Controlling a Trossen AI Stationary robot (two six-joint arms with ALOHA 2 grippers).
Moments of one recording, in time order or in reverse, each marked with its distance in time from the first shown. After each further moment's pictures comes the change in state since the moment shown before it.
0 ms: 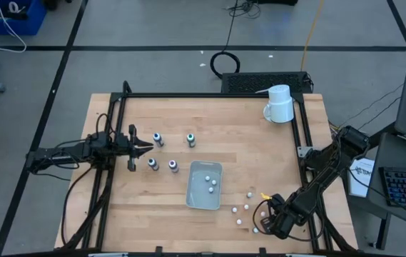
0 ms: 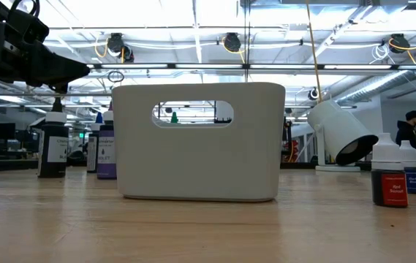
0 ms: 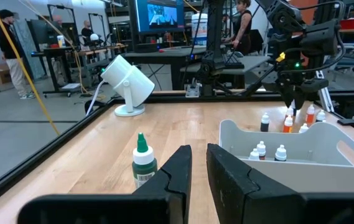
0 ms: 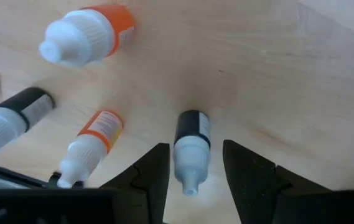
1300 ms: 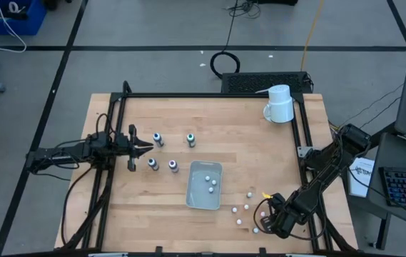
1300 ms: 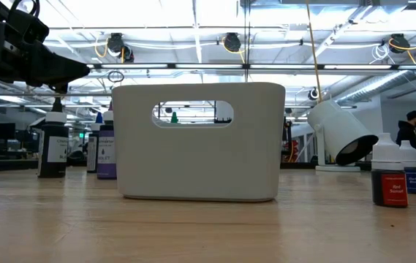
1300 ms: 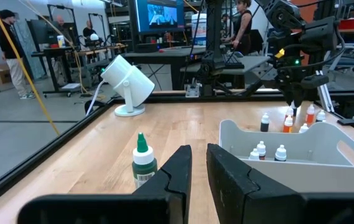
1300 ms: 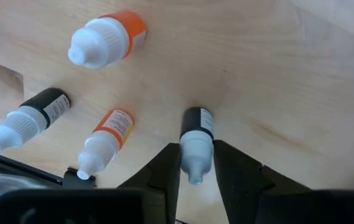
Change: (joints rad) left arm 0.000 0.000 0.000 0.000 0.000 0.000; right arm 0.000 -0.026 0.000 -0.004 0.017 0.011
